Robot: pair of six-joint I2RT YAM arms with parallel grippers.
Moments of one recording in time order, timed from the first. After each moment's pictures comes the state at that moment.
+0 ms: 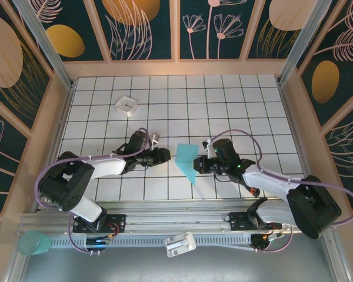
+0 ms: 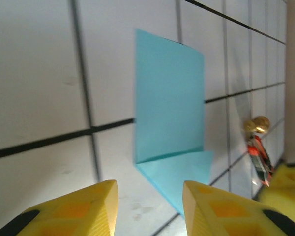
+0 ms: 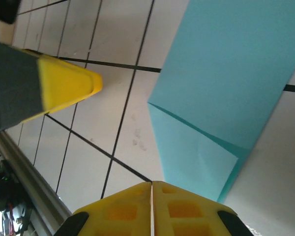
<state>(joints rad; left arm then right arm) -0.60 1.56 0.60 0.22 0.47 -0.85 0.66 1.22 0.45 0.03 -0.37 0.63</state>
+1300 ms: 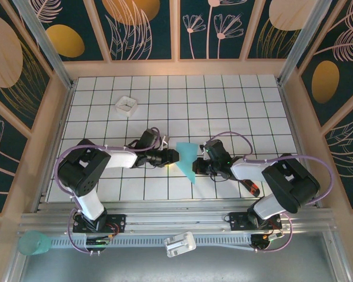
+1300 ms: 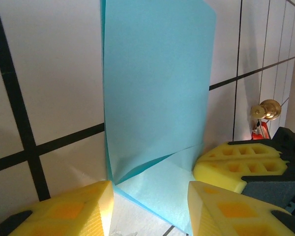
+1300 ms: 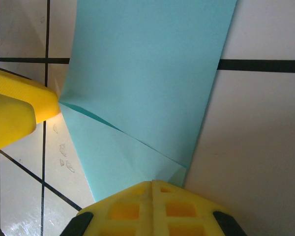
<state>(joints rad) -0.64 1.76 0.74 0.17 0.55 -0.86 0.67 1.48 0.48 0.11 -0.30 0.69</state>
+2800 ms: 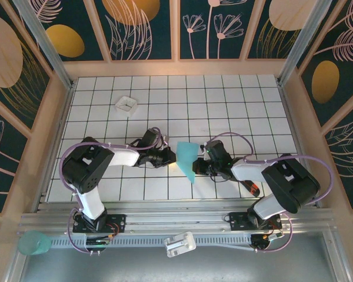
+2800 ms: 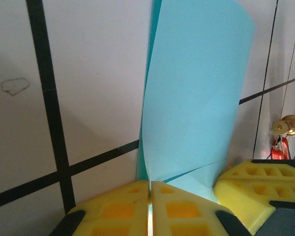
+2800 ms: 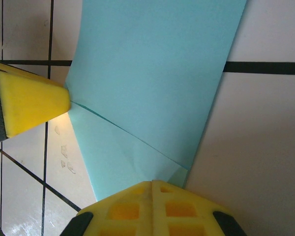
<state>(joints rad) -0.64 1.80 0.77 0.13 0.49 -0.88 0.67 1.48 0.46 0.15 -0.30 0.69</state>
